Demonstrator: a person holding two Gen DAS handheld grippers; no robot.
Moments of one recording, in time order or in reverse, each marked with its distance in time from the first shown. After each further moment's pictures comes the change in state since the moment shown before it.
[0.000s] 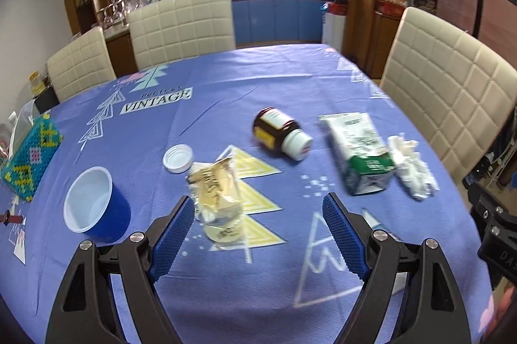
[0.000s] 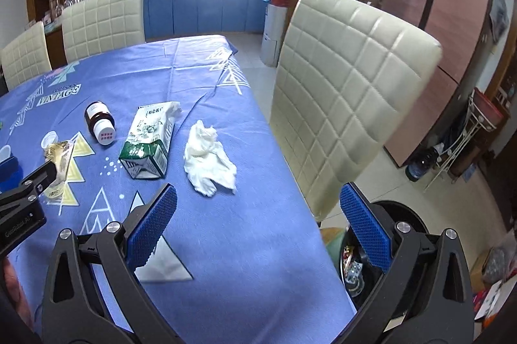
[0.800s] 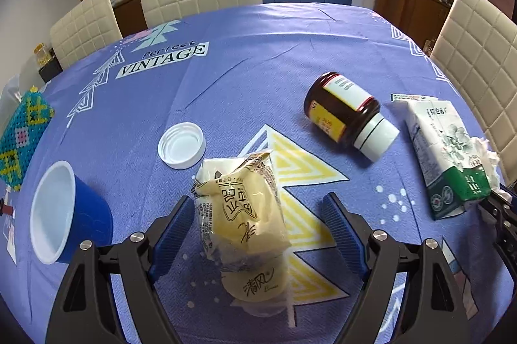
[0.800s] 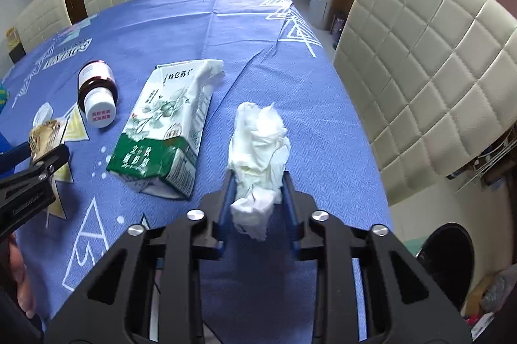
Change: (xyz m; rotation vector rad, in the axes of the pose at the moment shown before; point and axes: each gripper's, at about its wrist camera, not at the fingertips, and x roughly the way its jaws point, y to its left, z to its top) left arm 0.090 0.023 0.010 -0.051 0.151 0.078; right arm 0.097 0.048 0.016 -0.108 0.195 0.161
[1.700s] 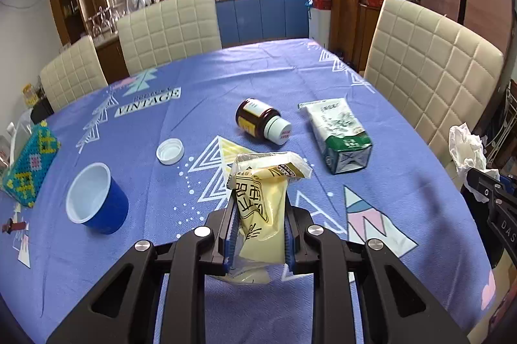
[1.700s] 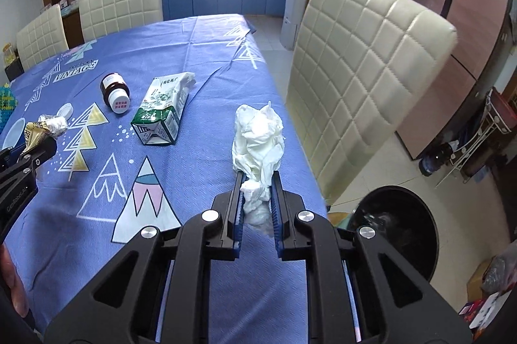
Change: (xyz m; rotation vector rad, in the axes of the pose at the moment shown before) left arm -0.121 -0.033 -0.047 0.129 -0.177 -0.101; right arm -0.110 -0.043 -0.064 0.072 -0.130 -0.076
